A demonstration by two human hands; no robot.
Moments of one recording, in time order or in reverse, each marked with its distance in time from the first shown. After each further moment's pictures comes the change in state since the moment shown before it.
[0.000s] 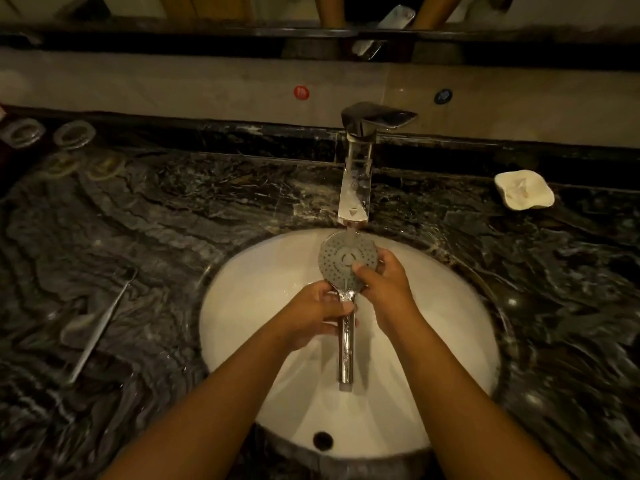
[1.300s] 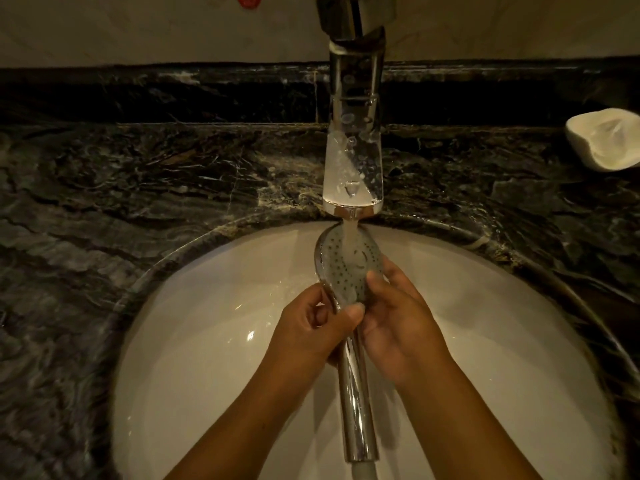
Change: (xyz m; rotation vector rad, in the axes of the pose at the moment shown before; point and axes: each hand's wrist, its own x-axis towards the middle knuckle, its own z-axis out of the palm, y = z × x) left_hand 0.042 -0.030 0.001 0.002 0.131 0.300; right_hand 0.029 0.038 0.001 0.801 -0.144 0.220
